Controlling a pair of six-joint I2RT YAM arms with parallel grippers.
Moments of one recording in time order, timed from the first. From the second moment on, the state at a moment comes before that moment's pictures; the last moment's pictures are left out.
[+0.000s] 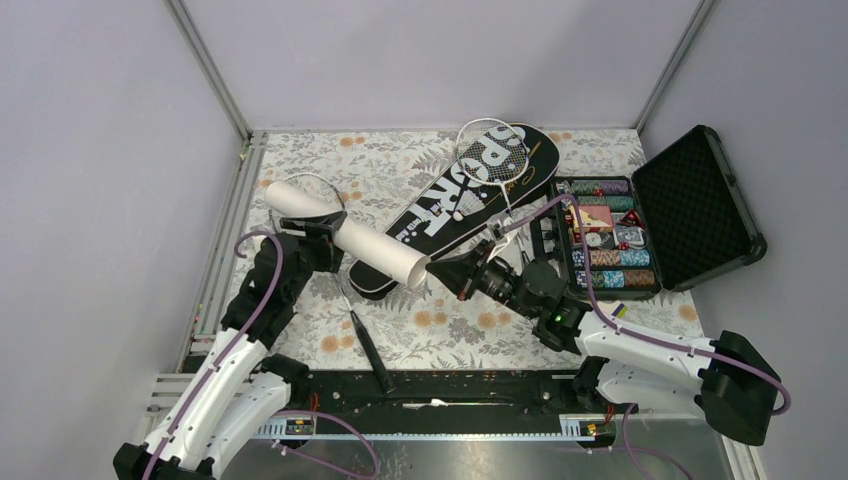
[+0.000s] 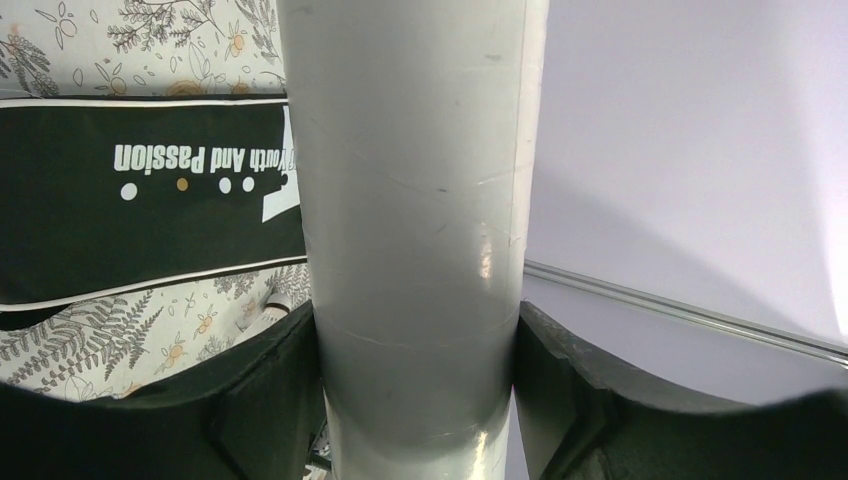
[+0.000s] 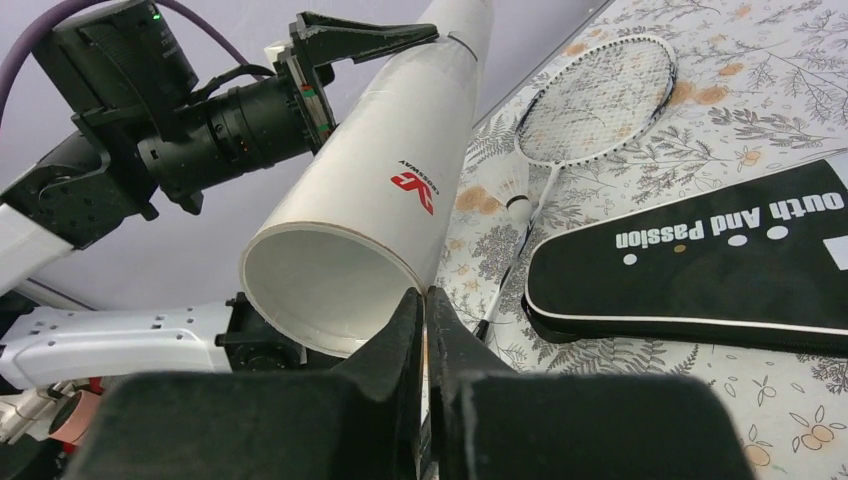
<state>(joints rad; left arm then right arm) -0.35 0.67 0.61 -0.30 -0.16 -1.65 0.97 1.02 0.47 0.63 -0.04 0.59</state>
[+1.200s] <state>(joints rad) -0.35 0.59 0.72 -0.72 -0.24 -1.61 0.97 0.72 0.36 -0.21 0.37 0.88</state>
